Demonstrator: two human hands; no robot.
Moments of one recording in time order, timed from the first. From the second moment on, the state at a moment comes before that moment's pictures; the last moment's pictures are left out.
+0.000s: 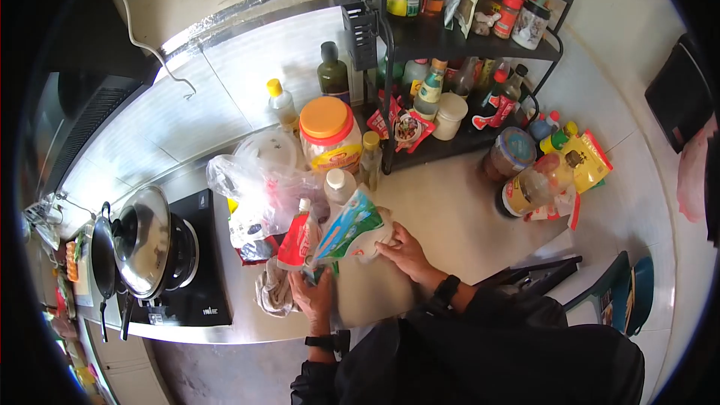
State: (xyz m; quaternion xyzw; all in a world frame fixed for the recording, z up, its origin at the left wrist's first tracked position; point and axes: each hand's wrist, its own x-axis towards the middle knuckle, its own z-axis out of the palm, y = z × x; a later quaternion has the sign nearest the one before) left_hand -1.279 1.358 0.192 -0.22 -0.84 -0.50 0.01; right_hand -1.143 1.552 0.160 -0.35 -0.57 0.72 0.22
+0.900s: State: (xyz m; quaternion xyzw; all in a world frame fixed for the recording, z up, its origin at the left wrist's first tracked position) left_hand -1.254 1.353 0.172 -0.02 -0.62 -0.76 -0.20; right_hand -1.120 1.585 0.164 -0.32 -0.76 0.56 0.11
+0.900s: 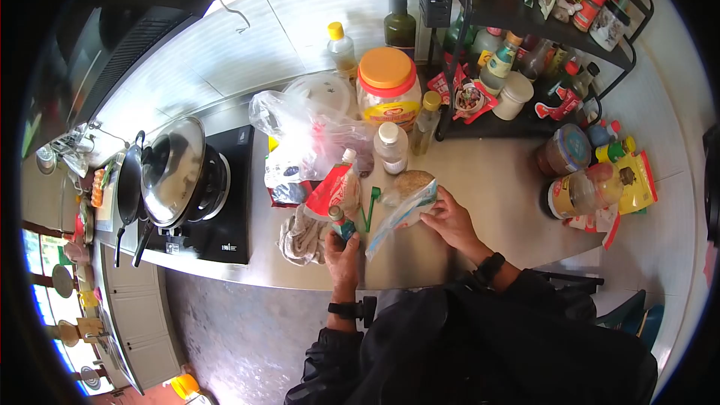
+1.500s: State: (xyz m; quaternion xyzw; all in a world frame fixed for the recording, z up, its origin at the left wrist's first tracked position) left_hand -1.280 1.369 0.161 -0.25 -0.85 -0.47 0.02; right_hand -1.125 1.591 0.202 -0.29 -0.86 0.39 0.18
